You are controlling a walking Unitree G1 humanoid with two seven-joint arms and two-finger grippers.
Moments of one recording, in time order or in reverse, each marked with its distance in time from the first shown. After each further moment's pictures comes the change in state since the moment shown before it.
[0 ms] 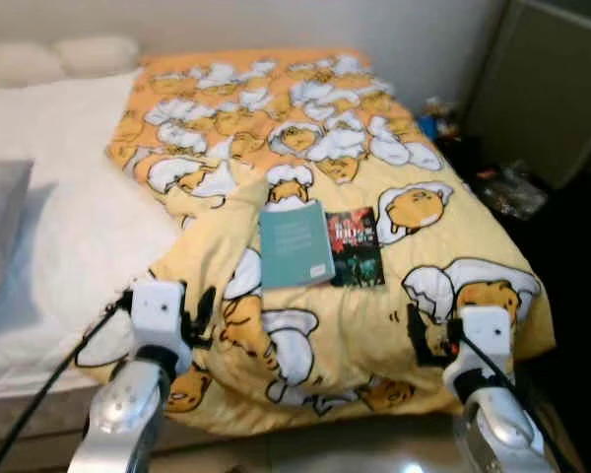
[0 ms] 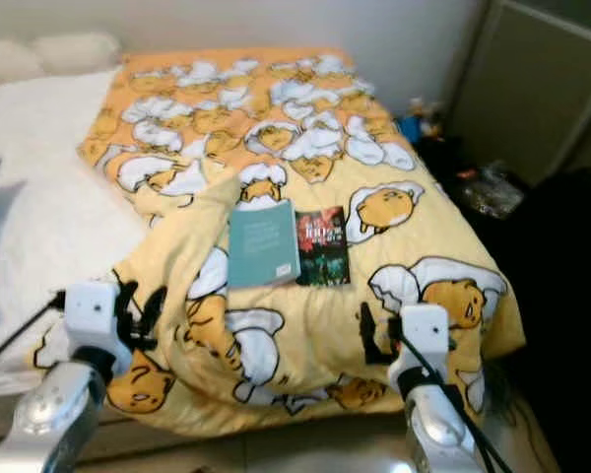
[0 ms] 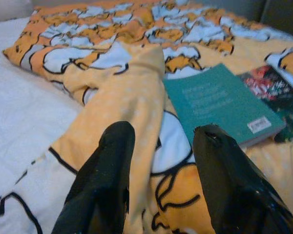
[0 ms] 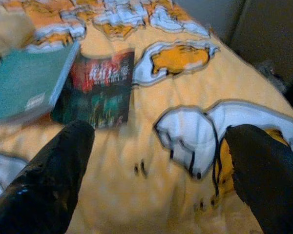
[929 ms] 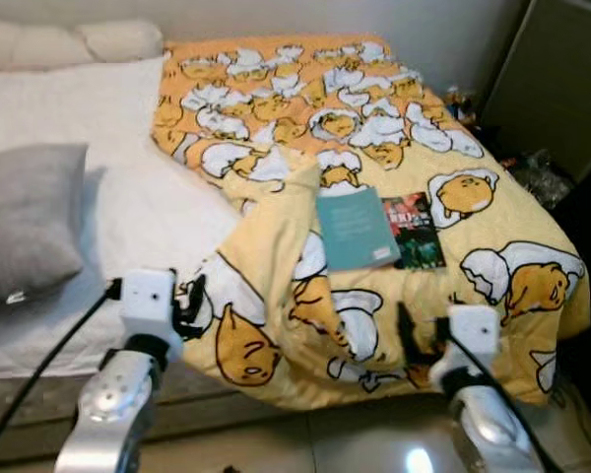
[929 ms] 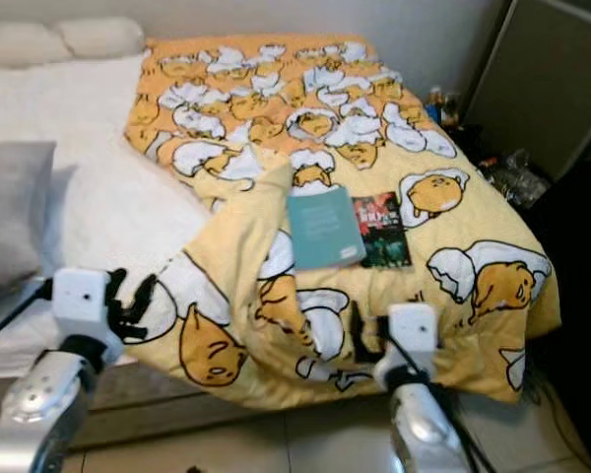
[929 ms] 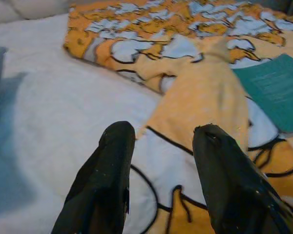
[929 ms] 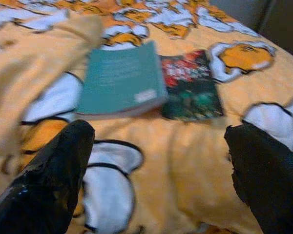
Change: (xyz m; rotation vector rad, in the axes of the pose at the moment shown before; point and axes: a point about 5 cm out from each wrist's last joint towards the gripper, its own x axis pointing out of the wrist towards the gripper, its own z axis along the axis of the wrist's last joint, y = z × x) left arm -0.001 0.012 0.005 0.026 -0.002 0.038; right arm 0.003 0.017 0.008 0.012 -0.034 0.032
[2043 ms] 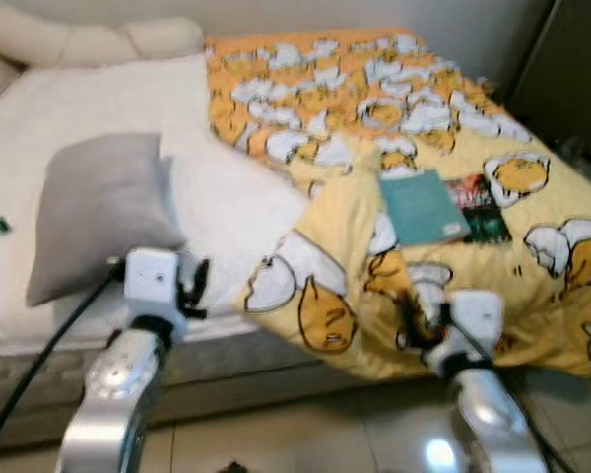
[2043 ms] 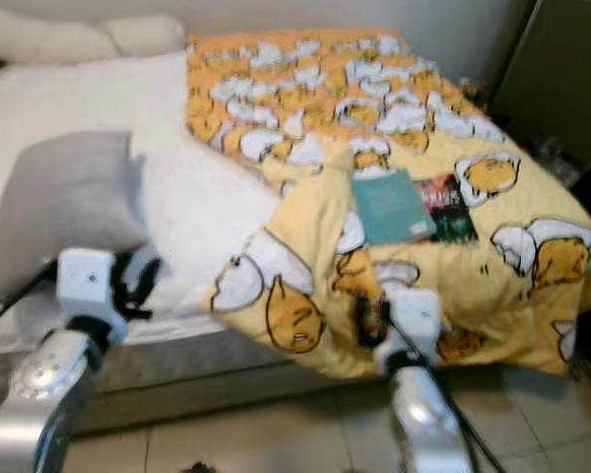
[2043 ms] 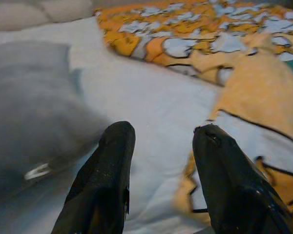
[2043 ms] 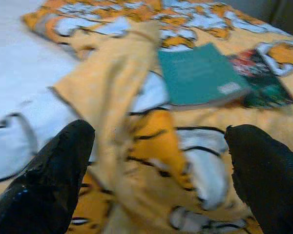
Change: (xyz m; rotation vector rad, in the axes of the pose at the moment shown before) left arm 0.015 0.002 0.010 -0.003 -0.016 0.005; right arm 0.011 0.003 0.008 0.018 -0.017 -0.017
